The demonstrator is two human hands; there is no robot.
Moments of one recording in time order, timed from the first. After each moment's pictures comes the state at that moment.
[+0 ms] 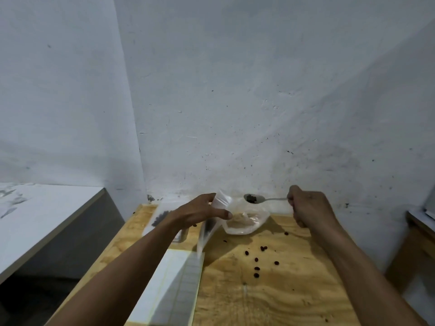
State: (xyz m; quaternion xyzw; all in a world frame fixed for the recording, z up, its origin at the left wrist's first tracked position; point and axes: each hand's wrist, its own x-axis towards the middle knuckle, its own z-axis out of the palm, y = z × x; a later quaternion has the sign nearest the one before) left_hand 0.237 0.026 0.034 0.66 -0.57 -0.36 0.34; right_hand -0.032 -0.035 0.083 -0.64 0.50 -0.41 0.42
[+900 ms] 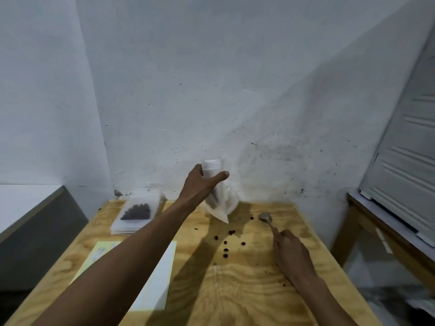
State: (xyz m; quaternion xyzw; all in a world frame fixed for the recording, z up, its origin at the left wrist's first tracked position) left_hand 0.161 -0.002 0.055 0.61 -0.47 -0.26 0.58; right_hand -0.105 -0.018 -0.060 -0.82 0.55 -0.17 -0.03
